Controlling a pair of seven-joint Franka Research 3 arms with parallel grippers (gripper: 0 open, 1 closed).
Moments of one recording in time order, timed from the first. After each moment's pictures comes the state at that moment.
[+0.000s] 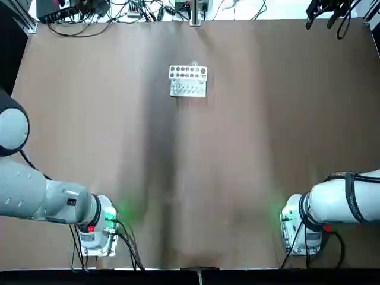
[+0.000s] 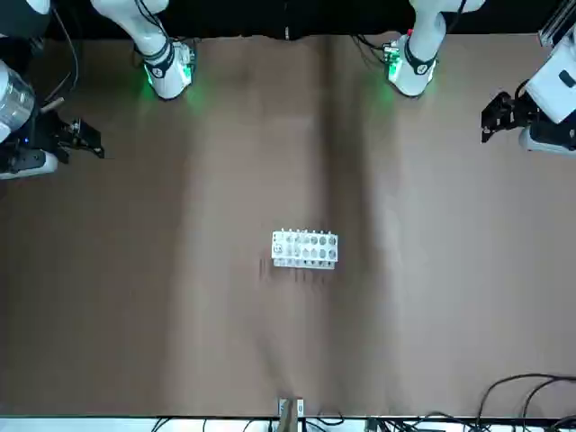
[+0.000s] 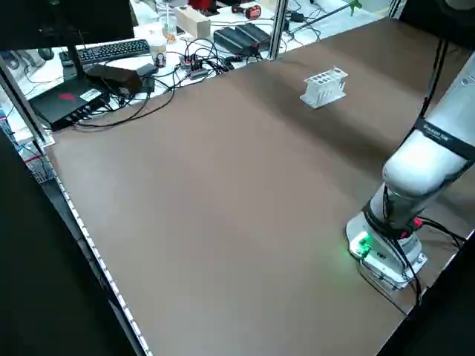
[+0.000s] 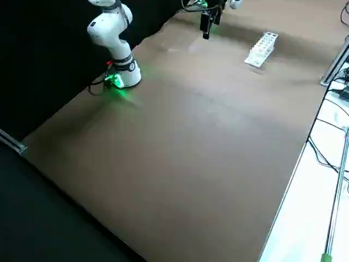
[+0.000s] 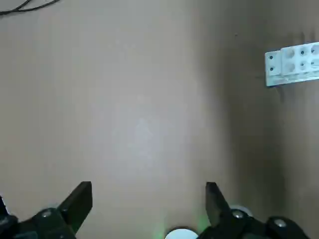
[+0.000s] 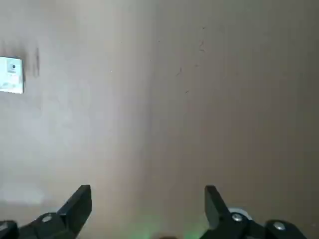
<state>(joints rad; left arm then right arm) -0.10 0.01 -0.03 -1.46 0.06 1.42 0.08 0.07 -0.07 -0.04 -1.73 0.06 1.58 -0.06</state>
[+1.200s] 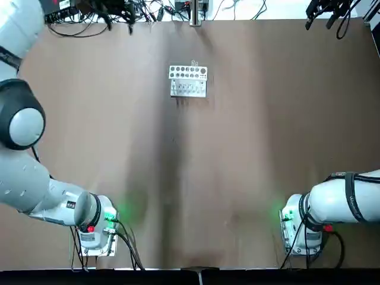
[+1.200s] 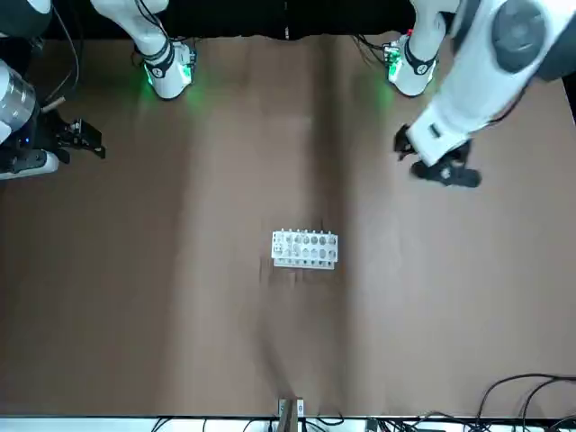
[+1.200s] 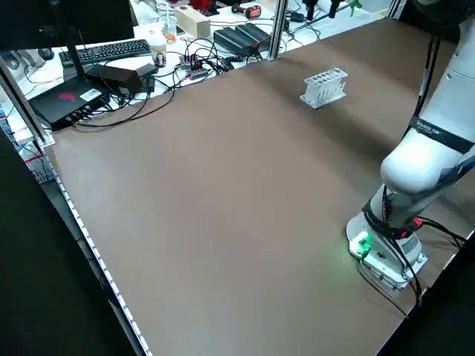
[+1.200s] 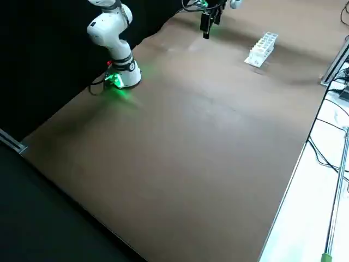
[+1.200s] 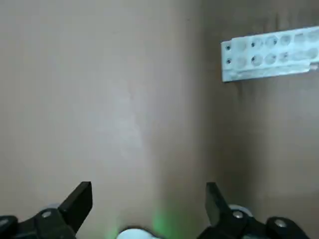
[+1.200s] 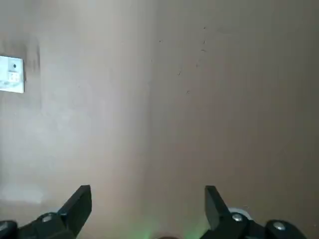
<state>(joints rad) -0.19 0.15 -0.23 -1.49 0.04 1.48 -0.25 0.07 -0.07 -0.04 -1.73 0.06 1.58 -0.06</state>
